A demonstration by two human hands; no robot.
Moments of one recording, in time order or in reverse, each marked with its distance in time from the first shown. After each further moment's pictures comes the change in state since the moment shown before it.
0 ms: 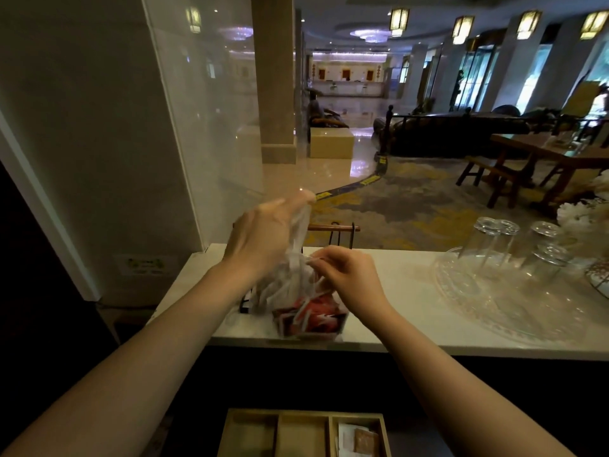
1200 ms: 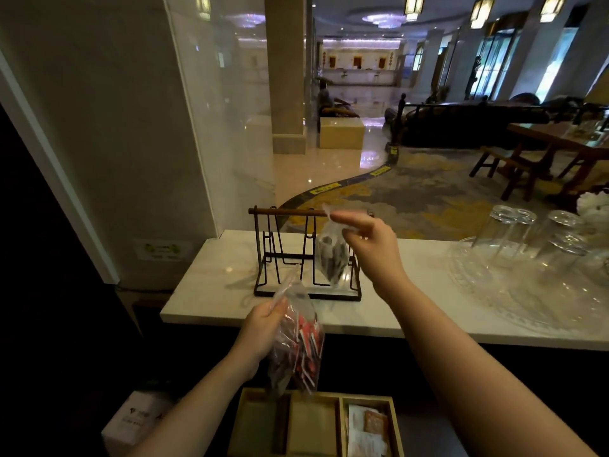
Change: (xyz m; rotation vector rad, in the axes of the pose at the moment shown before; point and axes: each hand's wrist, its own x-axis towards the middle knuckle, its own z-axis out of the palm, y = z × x) left_hand -0.145 -0.004 0.054 -1.015 -0.282 -0.952; right_hand 0.016 0.004 -0.002 0.047 0.180 0.016
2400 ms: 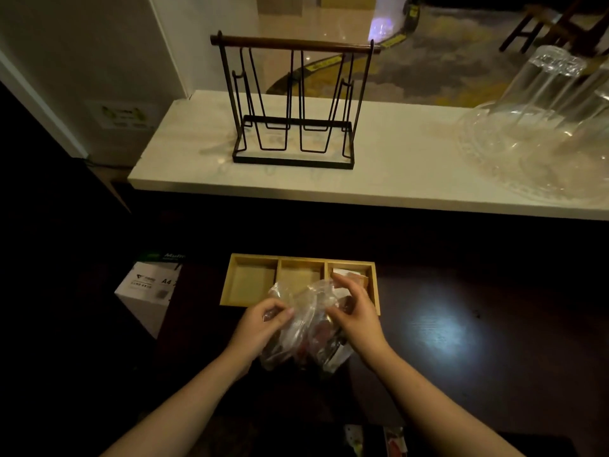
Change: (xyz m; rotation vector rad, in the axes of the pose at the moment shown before) left_hand -0.107 -0.180 0.033 0.115 -0.156 -0.203; right_hand -0.276 0.152 0.030 0.072 -0.249 0.521
